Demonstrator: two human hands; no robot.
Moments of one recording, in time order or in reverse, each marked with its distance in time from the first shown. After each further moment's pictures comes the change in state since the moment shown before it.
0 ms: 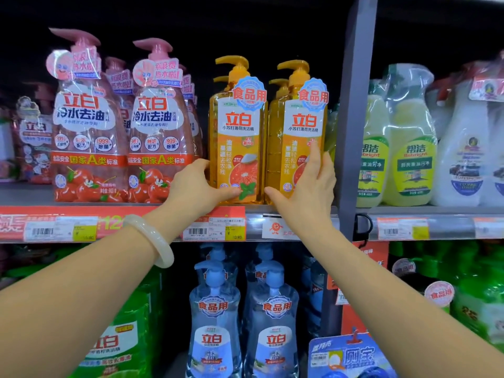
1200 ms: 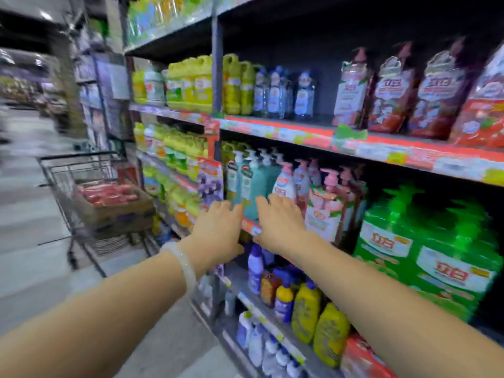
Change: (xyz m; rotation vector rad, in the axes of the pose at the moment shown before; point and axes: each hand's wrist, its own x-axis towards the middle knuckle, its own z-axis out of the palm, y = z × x) left_hand -0.321 -0.256 -0.323 1.078 -0.186 -0.563; right_hand -0.324 -0.406 0.122 0.086 -0.931 -0.913
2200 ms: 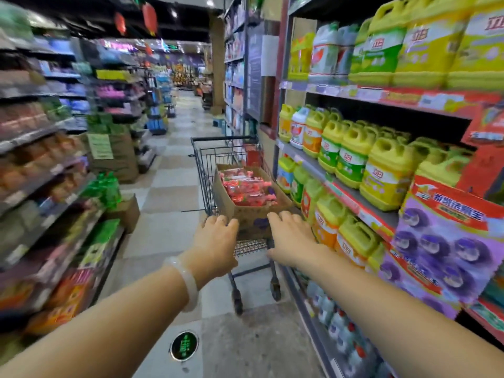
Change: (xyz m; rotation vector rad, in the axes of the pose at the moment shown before) left_hand 0.100 -0.520 0.171 0.081 -0.264 -0.559; right_hand 0.412 -0.390 0.194 0.145 -0.282 -0.442
